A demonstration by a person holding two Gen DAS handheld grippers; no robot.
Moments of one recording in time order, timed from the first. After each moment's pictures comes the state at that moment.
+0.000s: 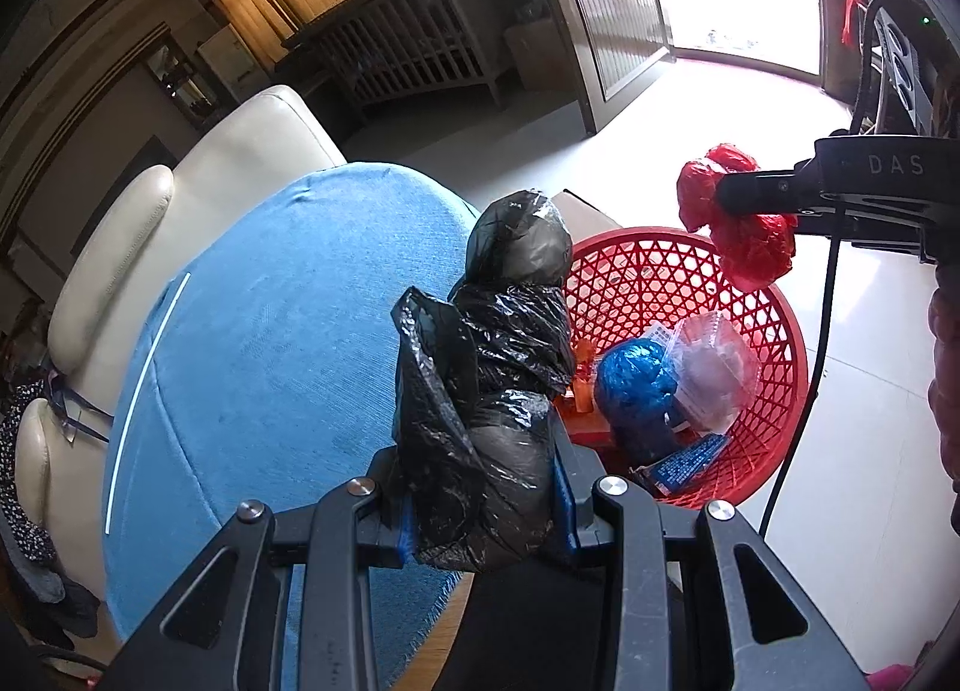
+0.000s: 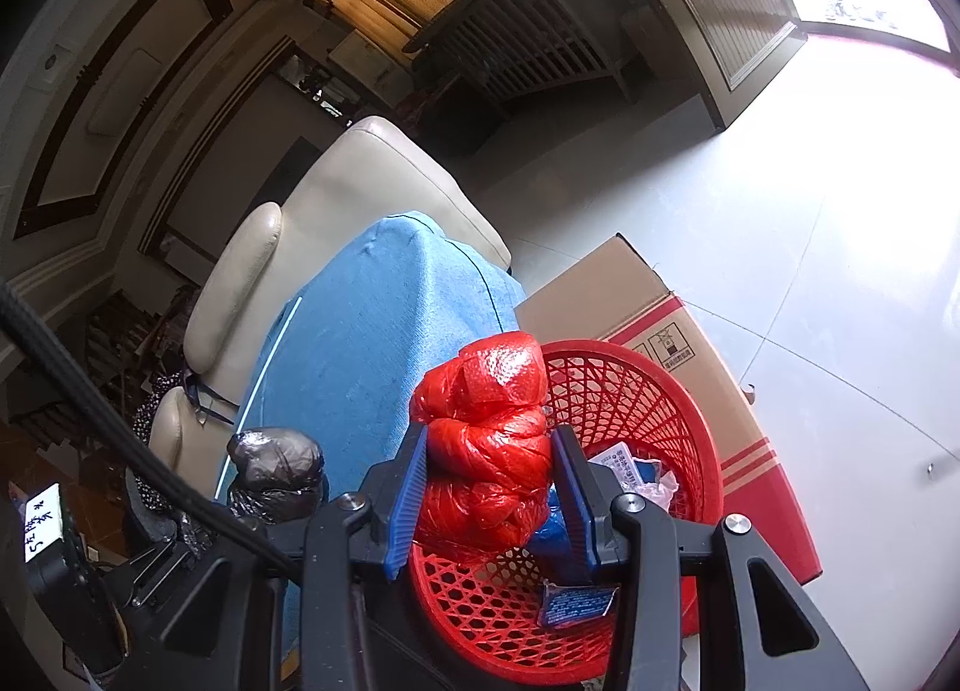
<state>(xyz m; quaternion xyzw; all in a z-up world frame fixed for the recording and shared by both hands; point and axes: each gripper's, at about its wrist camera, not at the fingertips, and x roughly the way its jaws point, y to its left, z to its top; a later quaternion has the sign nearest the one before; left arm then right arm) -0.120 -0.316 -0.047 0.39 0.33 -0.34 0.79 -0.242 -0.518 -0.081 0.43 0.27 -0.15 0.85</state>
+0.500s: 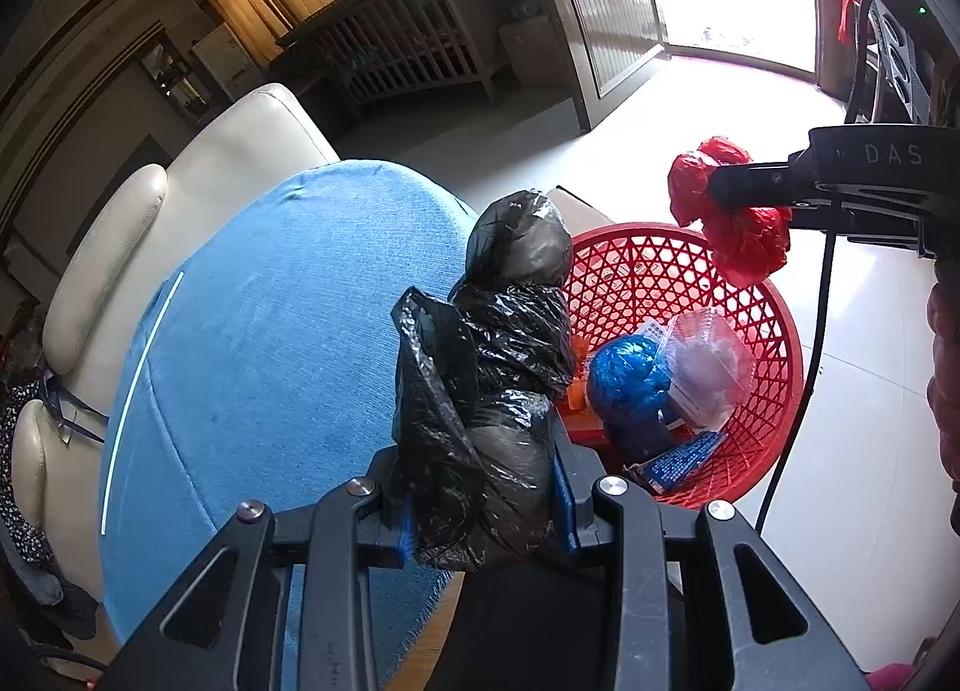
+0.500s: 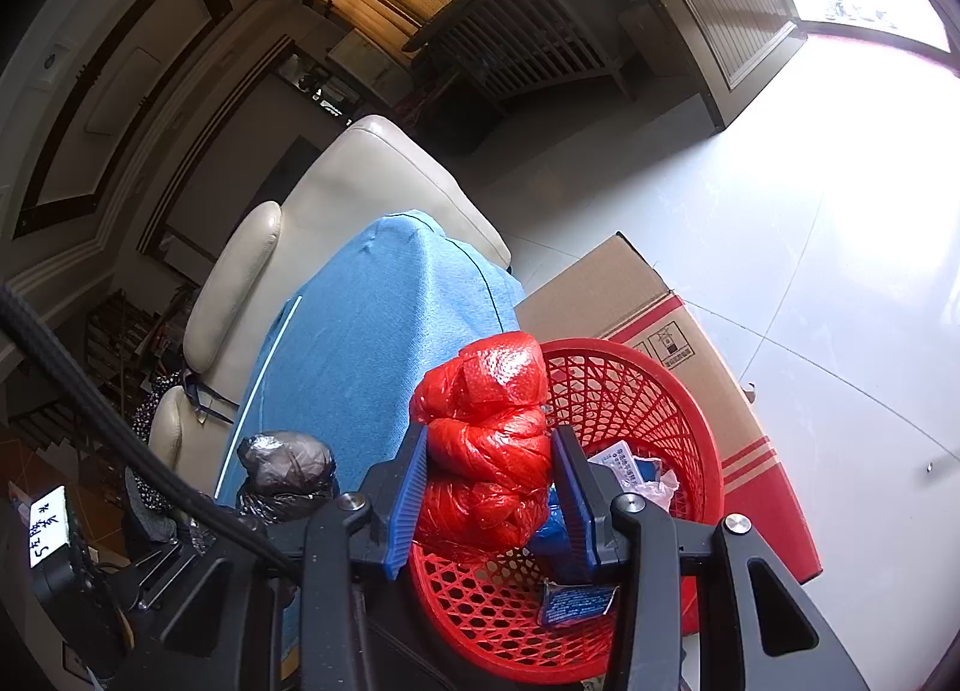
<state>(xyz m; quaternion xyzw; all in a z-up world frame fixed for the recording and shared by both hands) -0.121 -0.317 -0.047 0.39 0.33 -0.34 0.79 -0.241 -0.517 -0.081 0.43 0.27 -0.15 0.85</state>
